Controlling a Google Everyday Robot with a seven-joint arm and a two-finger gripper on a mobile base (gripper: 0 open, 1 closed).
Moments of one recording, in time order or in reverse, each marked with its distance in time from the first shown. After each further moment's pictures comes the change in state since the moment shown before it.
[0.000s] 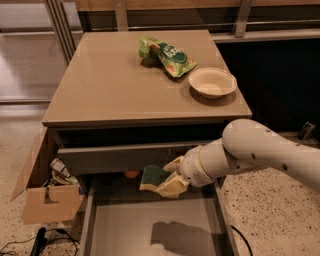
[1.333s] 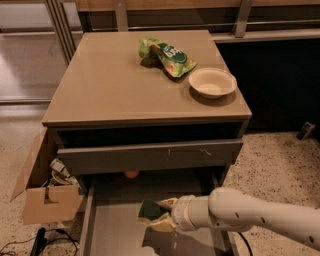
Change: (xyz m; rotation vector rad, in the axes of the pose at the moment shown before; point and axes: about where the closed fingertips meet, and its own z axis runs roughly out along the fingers) arm 0.103 0.017 0.125 0.084 -0.105 0.086
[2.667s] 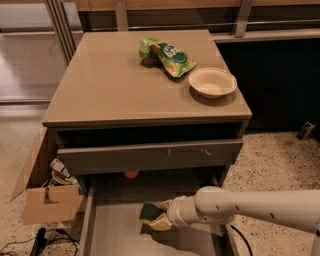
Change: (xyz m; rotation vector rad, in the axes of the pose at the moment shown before) arm 0.052 -0.037 0.074 -0.025 0.085 -0.018
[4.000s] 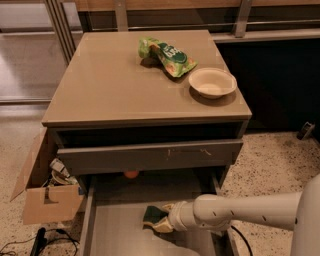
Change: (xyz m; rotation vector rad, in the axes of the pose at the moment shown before) arm 0.040 -0.023 0.031 0.068 0.021 -0.018
